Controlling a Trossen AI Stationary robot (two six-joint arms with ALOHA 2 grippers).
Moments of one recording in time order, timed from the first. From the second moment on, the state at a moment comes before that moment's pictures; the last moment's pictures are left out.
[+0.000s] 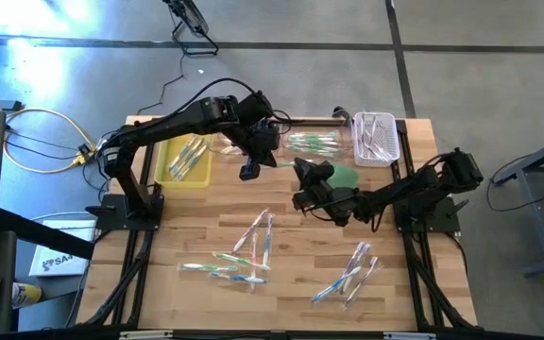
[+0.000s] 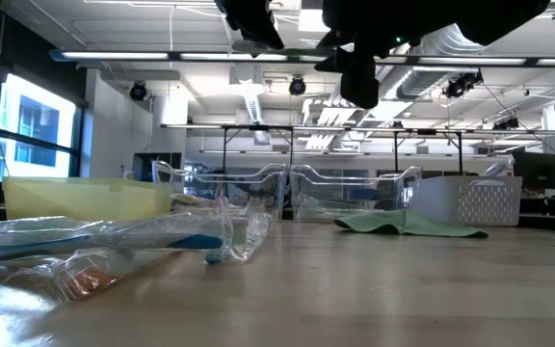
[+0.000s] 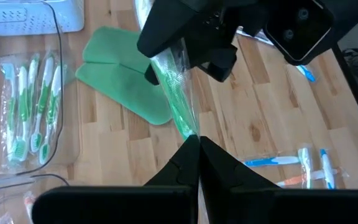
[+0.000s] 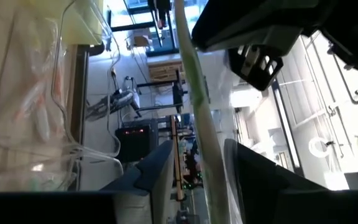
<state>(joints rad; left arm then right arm) 0.31 1.72 1.86 -1.03 0.38 0.34 0.19 1.60 0.77 0.92 1.08 -1.46</state>
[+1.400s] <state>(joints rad) 0.31 1.72 1.86 -0.99 0.37 0.42 0.18 1.60 0.77 0.93 1.13 -1.44</state>
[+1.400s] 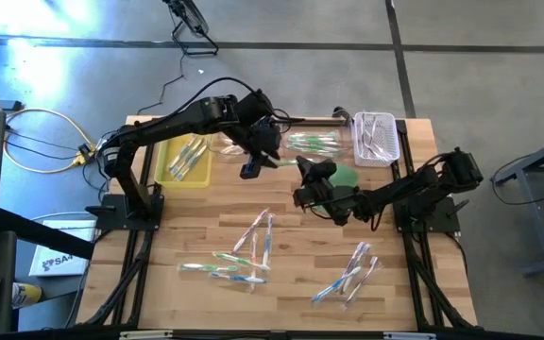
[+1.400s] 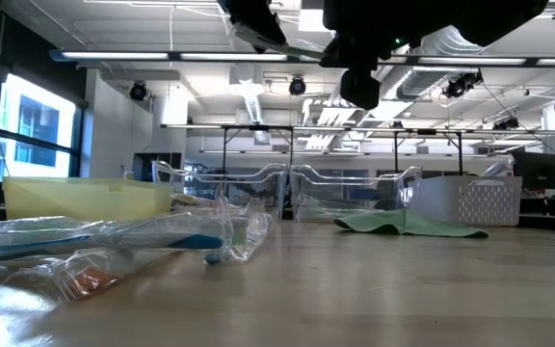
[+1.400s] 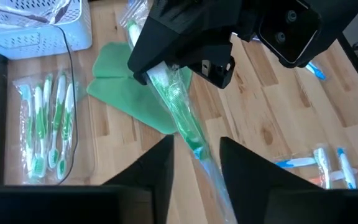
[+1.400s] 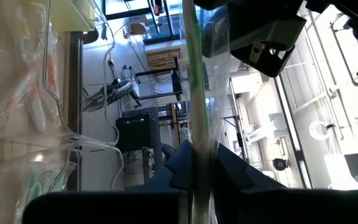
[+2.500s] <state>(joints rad) 0.31 1.63 1.86 -0.76 0.38 0.62 0.18 1.60 0.77 0.95 1.21 -1.44</state>
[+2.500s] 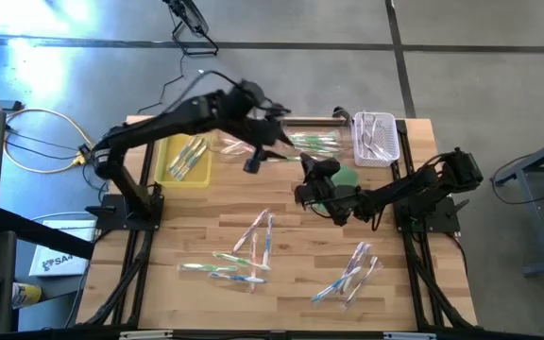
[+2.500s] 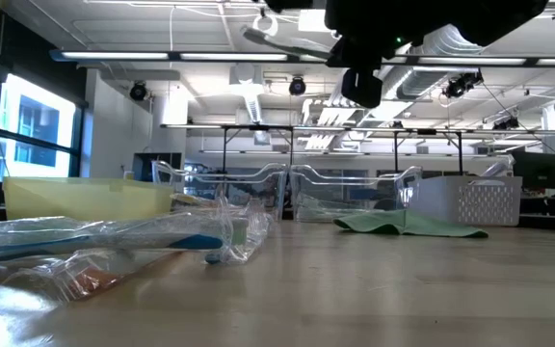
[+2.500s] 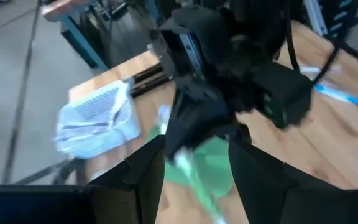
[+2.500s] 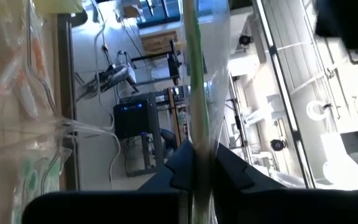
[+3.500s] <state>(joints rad) 0.31 0.68 0.80 -0.18 0.25 0.56 -0.13 1.53 0.96 0.10 0.66 -0.49</state>
